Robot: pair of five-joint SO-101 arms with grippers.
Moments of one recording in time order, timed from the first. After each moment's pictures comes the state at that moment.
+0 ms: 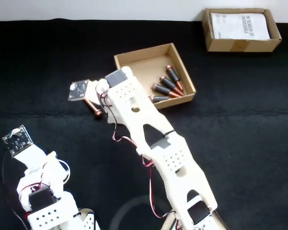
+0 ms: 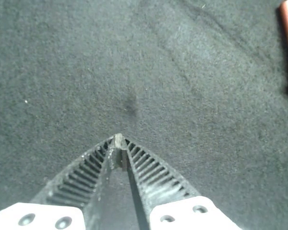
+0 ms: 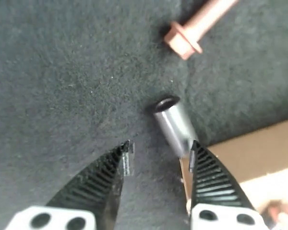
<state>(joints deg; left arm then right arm) -31.8 -103.3 96.1 66.0 13.2 -39.6 51.3 -51.9 94.4 50.9</state>
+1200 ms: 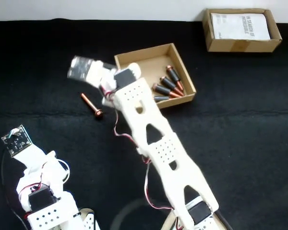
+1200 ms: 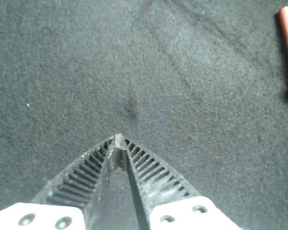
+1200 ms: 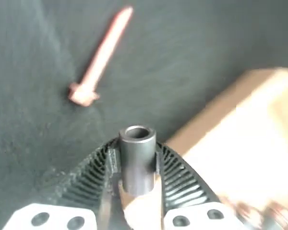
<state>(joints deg) -31.9 -103.3 96.1 65.1 13.3 -38.0 63.6 -93.8 98.3 37.2</state>
